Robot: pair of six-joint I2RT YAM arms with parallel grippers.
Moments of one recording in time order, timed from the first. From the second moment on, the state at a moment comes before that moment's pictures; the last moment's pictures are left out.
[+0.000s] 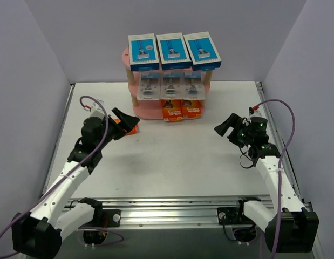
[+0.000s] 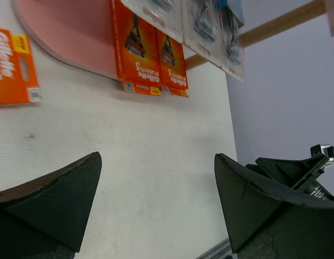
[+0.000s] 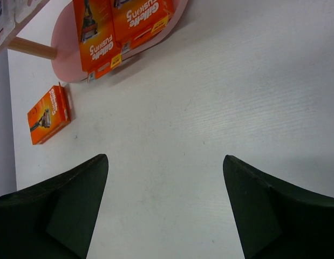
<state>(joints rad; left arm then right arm) -0.36 1.03 0.74 0.02 0.13 -0.91 -0.01 1.00 0.72 -0.29 -0.29 0.59</state>
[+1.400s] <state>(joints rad) 0.01 2.13 1.68 -0.43 0.03 -0.59 0.12 0.84 0.53 -0.30 -0.31 0.55</state>
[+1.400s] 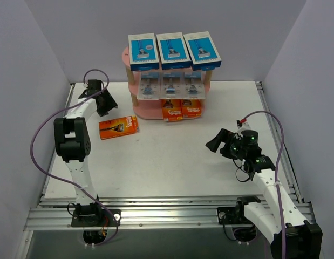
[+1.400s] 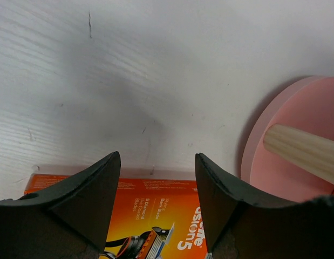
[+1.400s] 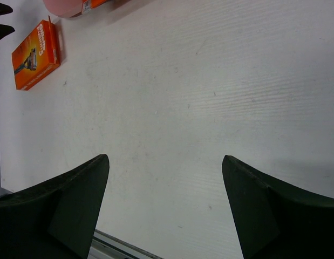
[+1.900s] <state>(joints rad) -0.10 2.09 1.49 -0.37 0.06 -0.59 0.13 0.76 0.52 -0.32 -0.31 0.55</state>
